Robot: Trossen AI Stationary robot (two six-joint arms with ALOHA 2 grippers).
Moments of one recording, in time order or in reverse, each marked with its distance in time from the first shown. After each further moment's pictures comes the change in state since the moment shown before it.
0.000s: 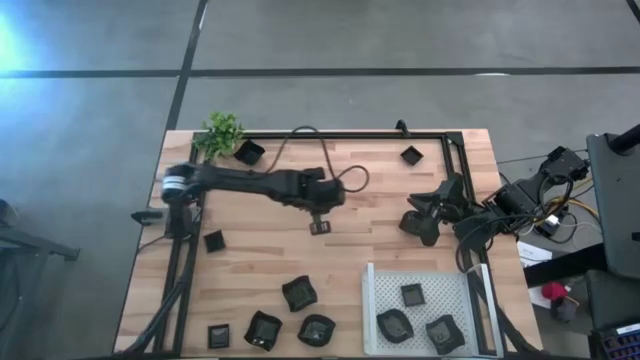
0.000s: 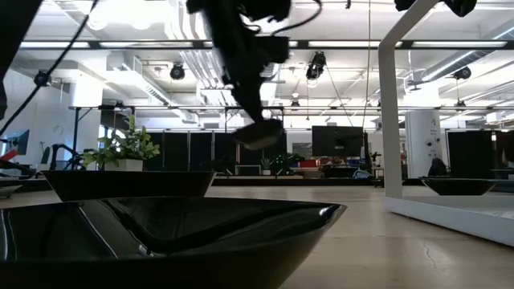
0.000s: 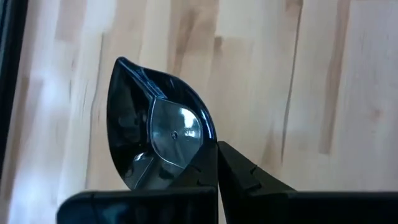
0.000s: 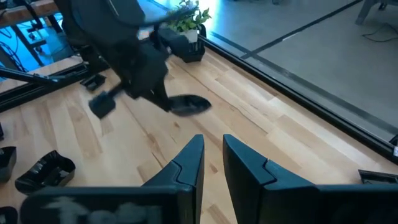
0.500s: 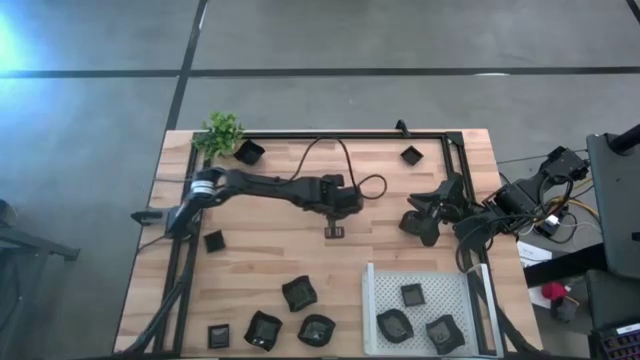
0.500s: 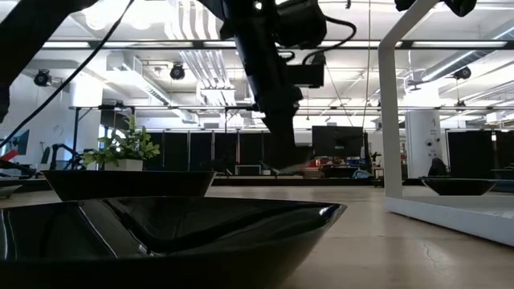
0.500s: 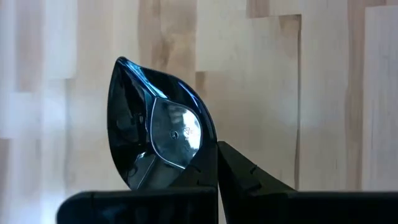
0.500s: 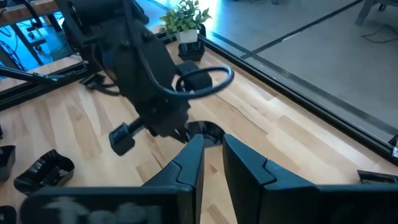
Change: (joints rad) left arm 0.000 0.214 0.156 0.047 0.012 0.102; right arm -0.001 -0.001 0.000 -0.002 0.000 -0.004
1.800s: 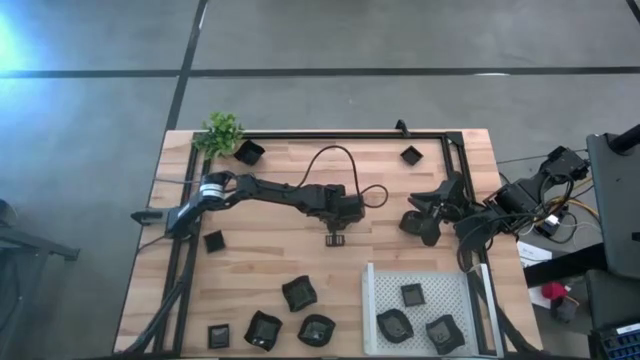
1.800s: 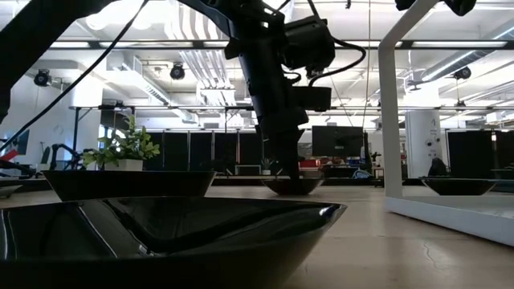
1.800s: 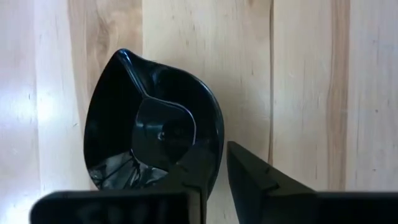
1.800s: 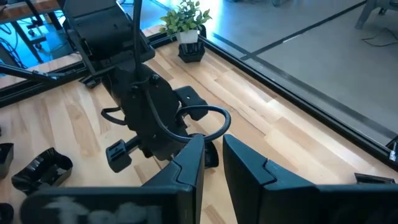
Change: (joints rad) left arm -0.016 0.074 -0.009 0.031 0.078 -0.031; right arm 0.001 -0.007 0.000 -0.001 -0.001 -0.022
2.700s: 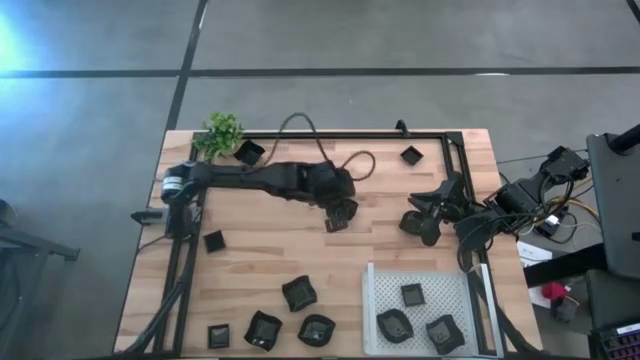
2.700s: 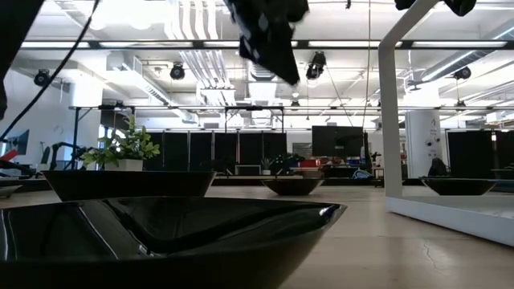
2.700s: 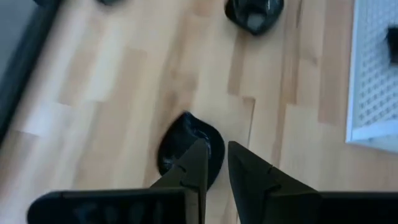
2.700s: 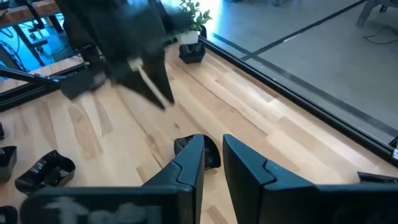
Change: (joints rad) left arm 0.002 -0.300 0.033 -0.047 -0.035 -0.180; right arm -0.001 0.000 0.000 0.006 0.000 0.012
